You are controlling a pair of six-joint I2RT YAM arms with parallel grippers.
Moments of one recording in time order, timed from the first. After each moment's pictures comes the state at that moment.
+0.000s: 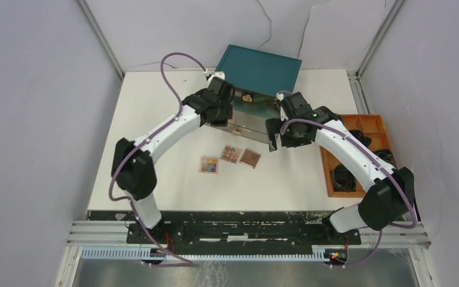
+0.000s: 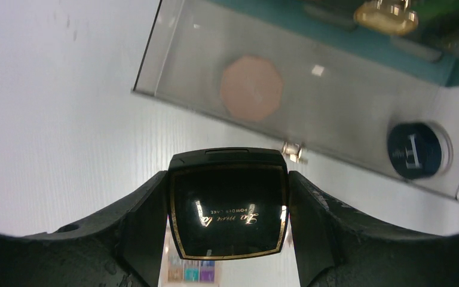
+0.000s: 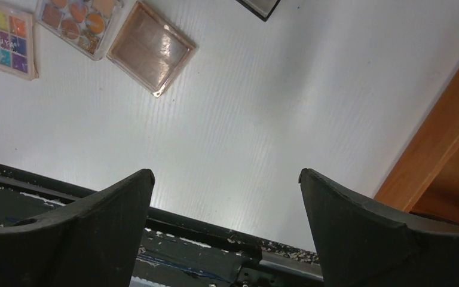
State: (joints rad) left arm -0.64 1.69 1.49 -0.64 -0.40 -0.49; right arm 0.50 1.45 1.31 -0.96 0.03 0.29
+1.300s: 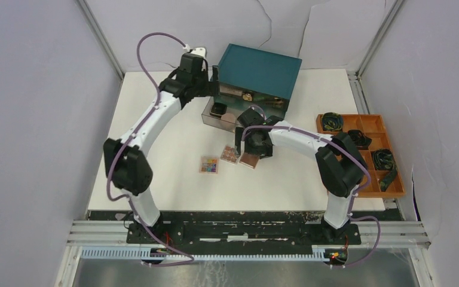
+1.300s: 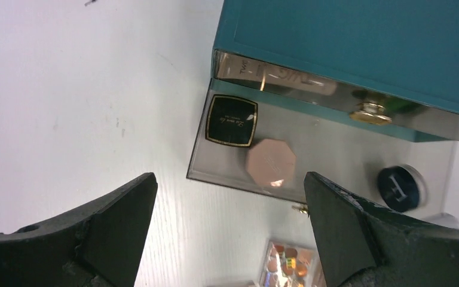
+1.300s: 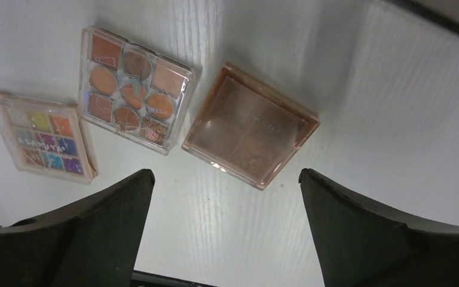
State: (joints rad) left arm -0.40 1.85 1.75 -0.56 -0.17 -0.25; right arm 0.70 1.83 1.32 -0.66 0.07 0.69
